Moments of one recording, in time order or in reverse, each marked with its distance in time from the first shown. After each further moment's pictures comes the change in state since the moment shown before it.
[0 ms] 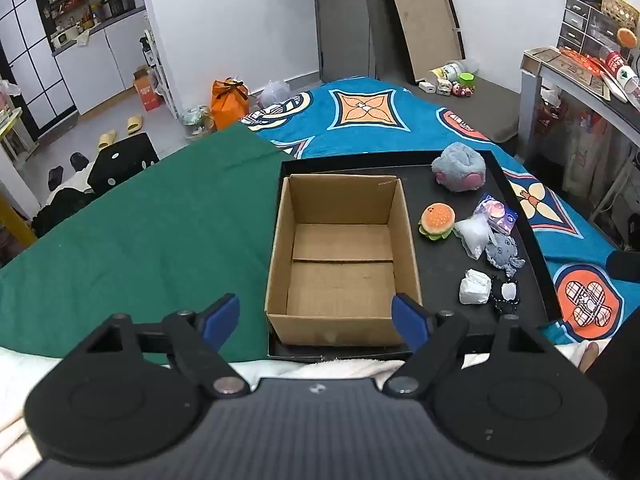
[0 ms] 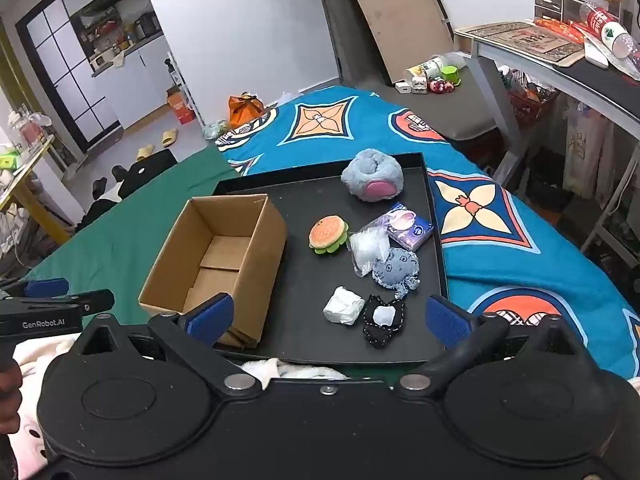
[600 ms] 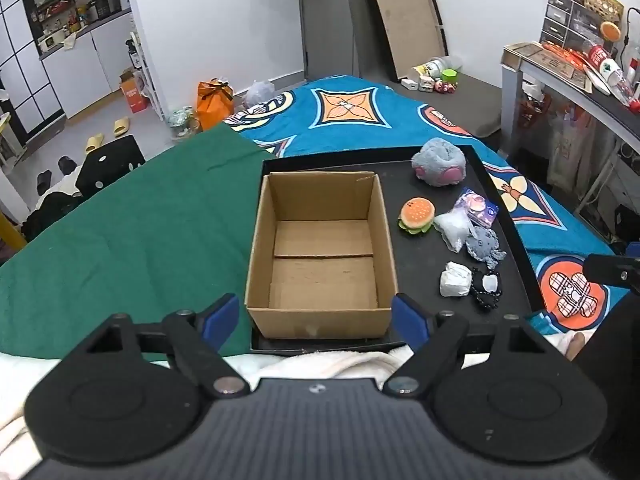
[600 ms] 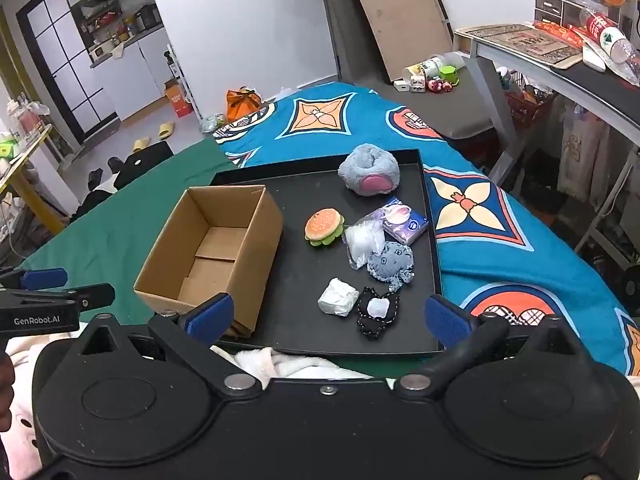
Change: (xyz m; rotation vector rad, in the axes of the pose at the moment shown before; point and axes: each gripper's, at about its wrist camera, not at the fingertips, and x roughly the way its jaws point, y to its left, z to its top) left arm -0.012 -0.015 -0.002 0.025 0.014 -0.040; right arm -0.006 0.002 -0.006 -0.016 0.014 -0.017
